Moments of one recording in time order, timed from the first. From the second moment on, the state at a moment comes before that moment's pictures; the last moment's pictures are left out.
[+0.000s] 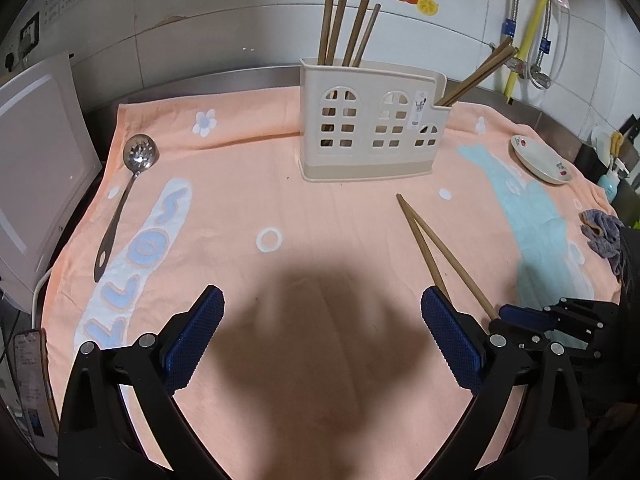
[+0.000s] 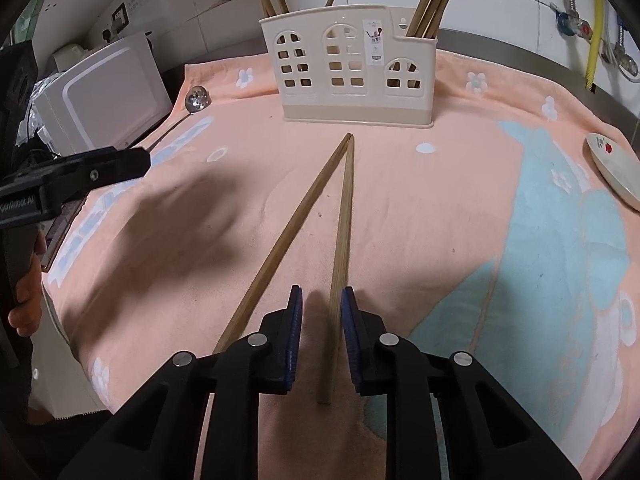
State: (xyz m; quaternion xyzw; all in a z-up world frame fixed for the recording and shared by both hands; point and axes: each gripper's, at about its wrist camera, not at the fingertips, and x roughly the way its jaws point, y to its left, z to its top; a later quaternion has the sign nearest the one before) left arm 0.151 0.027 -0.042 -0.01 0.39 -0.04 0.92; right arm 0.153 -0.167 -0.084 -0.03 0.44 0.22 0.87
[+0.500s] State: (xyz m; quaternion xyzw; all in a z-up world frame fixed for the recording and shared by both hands) left arm 0.148 0.014 -0.055 -0.01 0.40 -0.05 0.91; right arm 0.149 -0.168 -0.087 -0.04 0.44 0.19 0.88
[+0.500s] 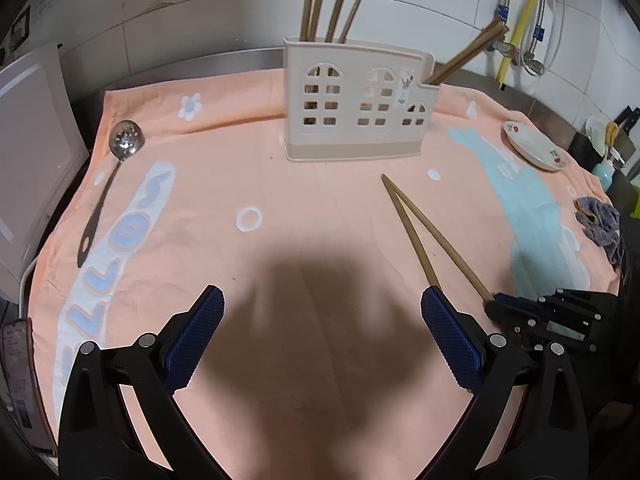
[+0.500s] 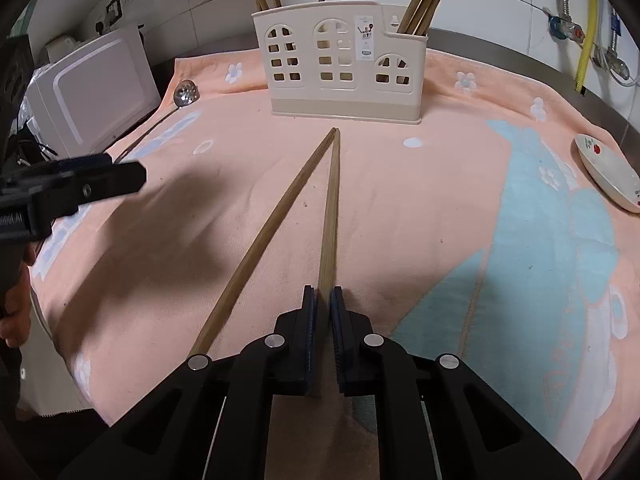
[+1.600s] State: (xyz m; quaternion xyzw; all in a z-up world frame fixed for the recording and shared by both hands) left arm 0.147 -0.067 -0.097 -0.03 0.46 -0.16 0.87; right arm 0.149 -0.211 -0.030 -0.01 0.36 0.20 0.91
